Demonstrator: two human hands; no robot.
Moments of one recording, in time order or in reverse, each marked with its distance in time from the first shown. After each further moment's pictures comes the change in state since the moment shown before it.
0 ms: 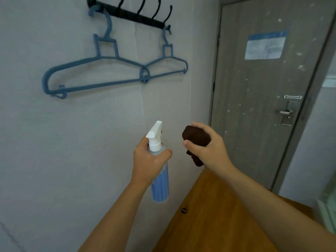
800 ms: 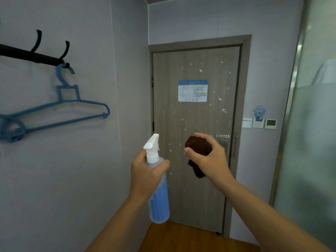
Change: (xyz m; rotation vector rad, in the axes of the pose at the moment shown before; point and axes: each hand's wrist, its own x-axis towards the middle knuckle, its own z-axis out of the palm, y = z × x) left_hand 0.181 -0.009 0.368 -0.206 -0.156 0.152; right_hand 0.205 0.043 -0.305 -0.203 0.356 -0.072
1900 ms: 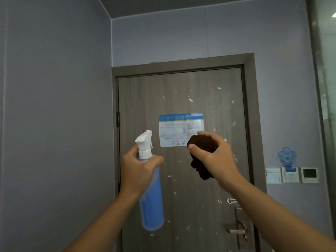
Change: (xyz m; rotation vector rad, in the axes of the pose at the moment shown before) left_hand 0.492 -0.273 0.222 -0.193 -0.058 0.133; right_hand 0.510 0.213 0.045 0.057 0.202 -0.154
